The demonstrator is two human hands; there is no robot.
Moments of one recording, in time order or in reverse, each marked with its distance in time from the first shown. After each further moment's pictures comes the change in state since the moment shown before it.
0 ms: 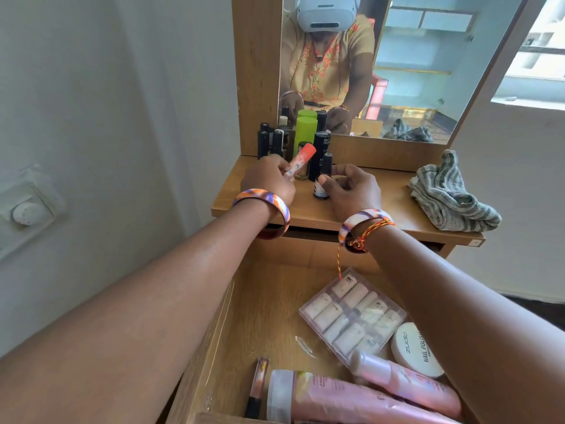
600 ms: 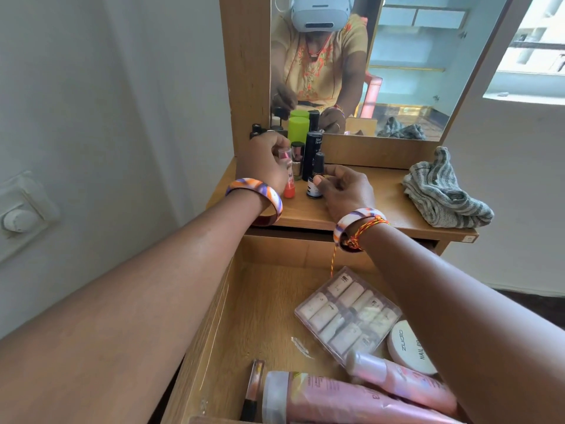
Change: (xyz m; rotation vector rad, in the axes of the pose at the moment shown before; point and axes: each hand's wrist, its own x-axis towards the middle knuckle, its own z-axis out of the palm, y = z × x) left_hand 0.011 0.008 -0.003 -0.143 0.161 0.151; right_hand 0.000 0.003 -0.003 0.024 -0.062 -0.011
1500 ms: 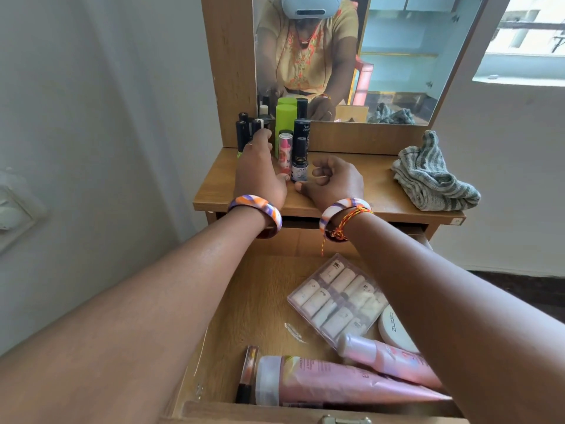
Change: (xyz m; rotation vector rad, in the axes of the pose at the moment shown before) left_hand -0.021 -0.008 0.024 0.126 0.038 0.009; right_hand -0.001 0.001 0.004 -0.114 0.038 0.029
